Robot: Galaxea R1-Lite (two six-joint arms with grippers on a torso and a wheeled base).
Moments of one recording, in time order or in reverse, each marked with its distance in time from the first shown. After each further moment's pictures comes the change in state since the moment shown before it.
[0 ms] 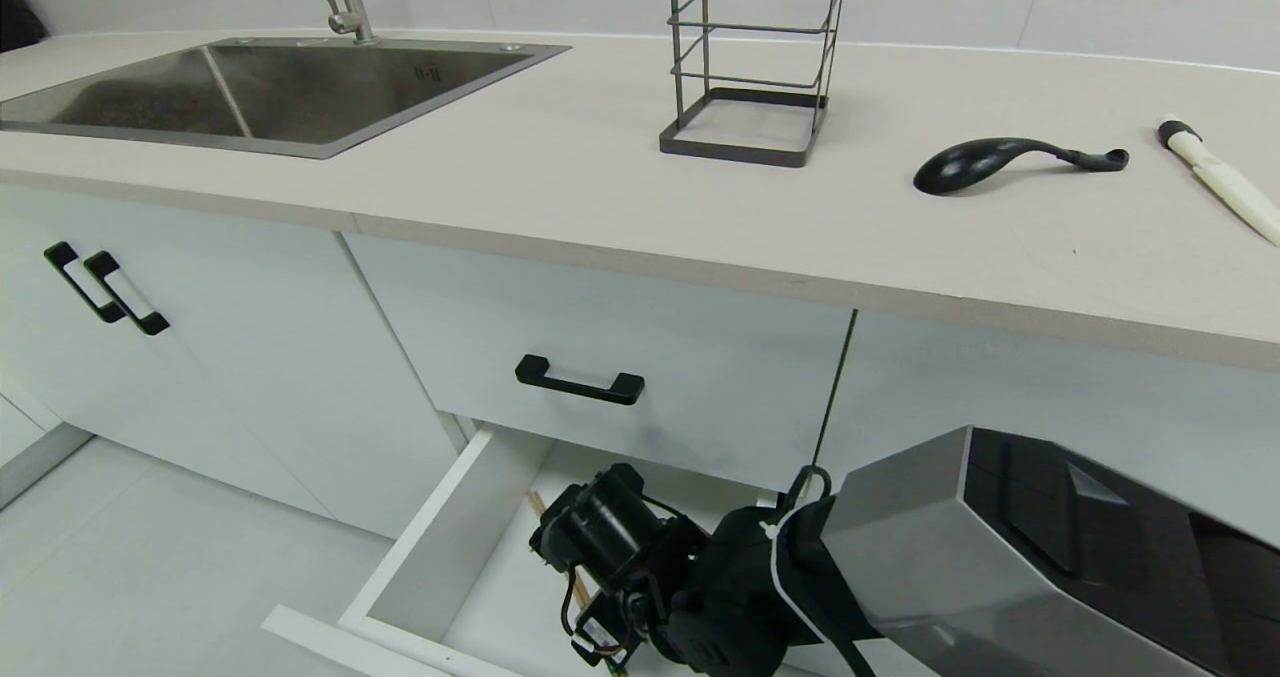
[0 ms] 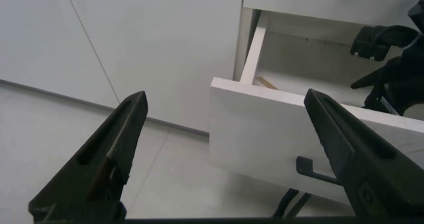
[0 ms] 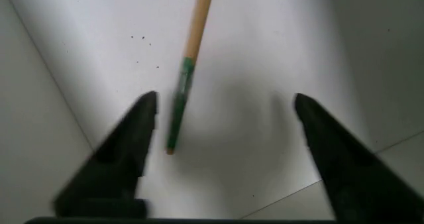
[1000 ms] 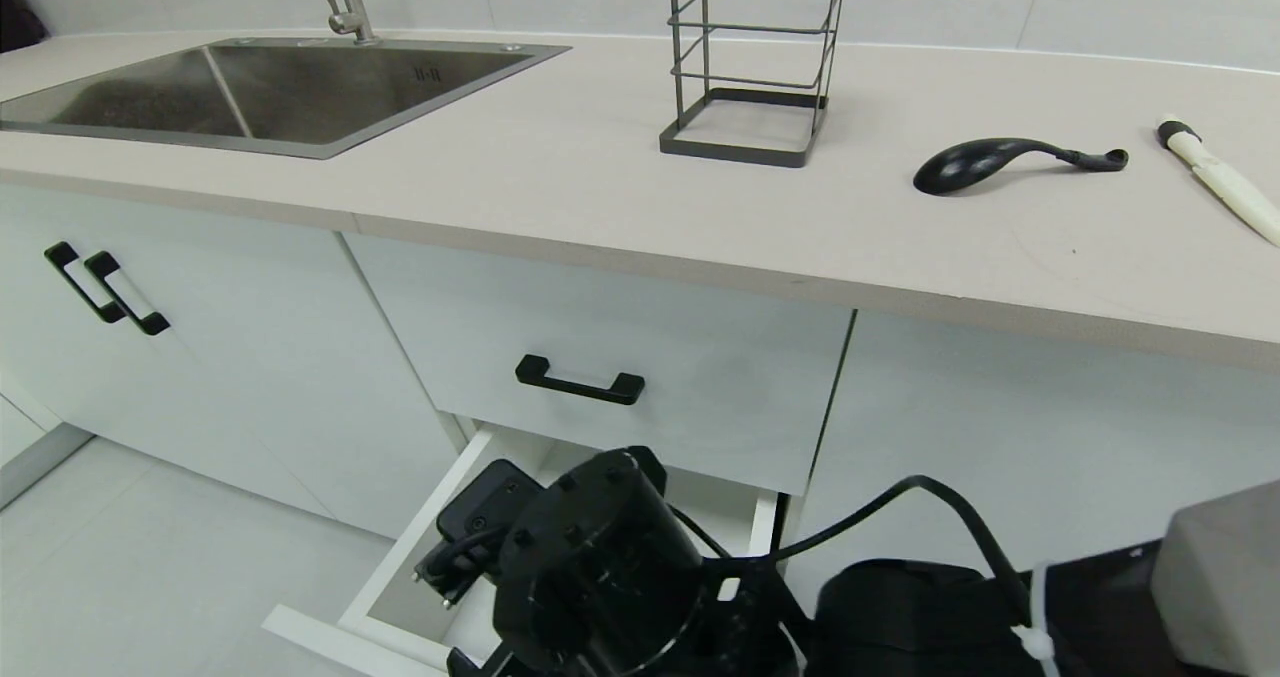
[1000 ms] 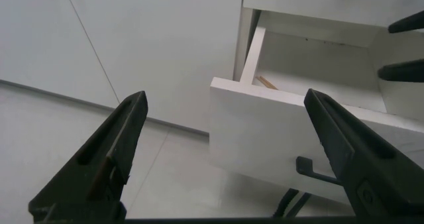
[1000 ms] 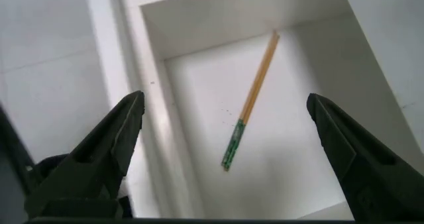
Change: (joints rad) left arm 0.000 0.000 0.000 0.000 0.000 0.000; right arm 0.174 -0.352 0.291 -0.318 0.066 0.001
